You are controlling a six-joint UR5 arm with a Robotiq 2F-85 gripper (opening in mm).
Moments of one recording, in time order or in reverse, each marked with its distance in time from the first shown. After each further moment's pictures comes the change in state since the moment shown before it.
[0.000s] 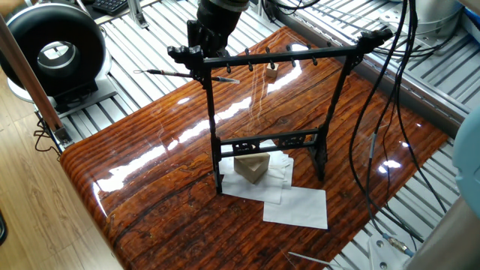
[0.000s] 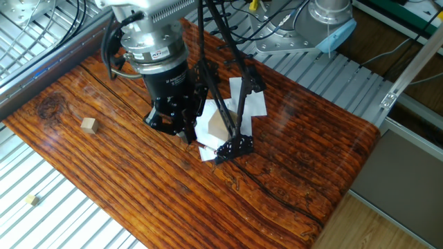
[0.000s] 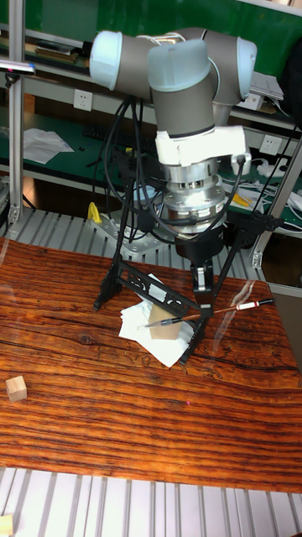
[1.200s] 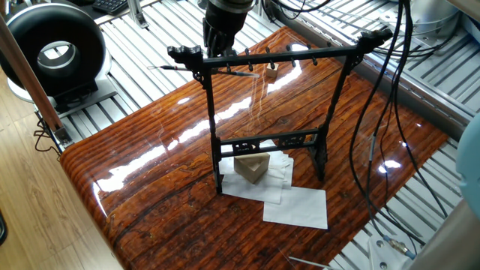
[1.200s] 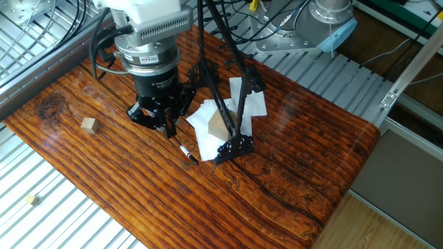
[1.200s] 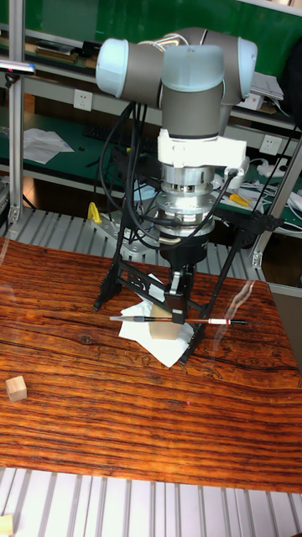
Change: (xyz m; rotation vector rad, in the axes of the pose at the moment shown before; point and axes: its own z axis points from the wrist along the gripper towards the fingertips) arm 0.044 -0.014 -0.001 0.064 0.163 0.166
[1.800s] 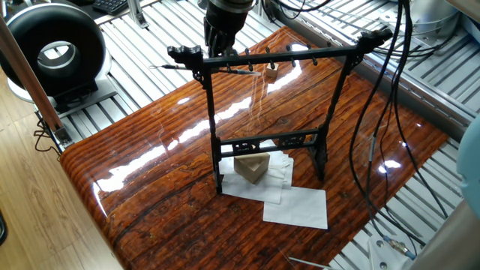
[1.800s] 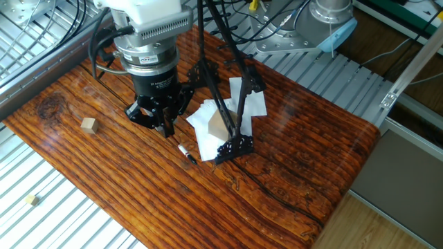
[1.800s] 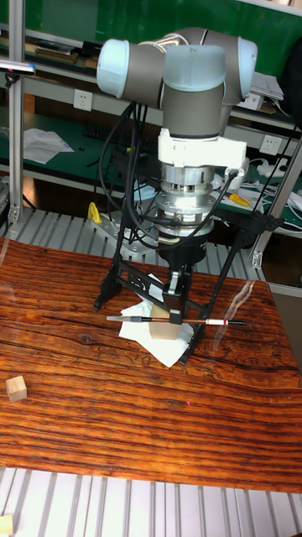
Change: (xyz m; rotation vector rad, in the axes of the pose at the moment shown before) arm 0.002 -0.001 0.000 0.003 0.007 -0.022
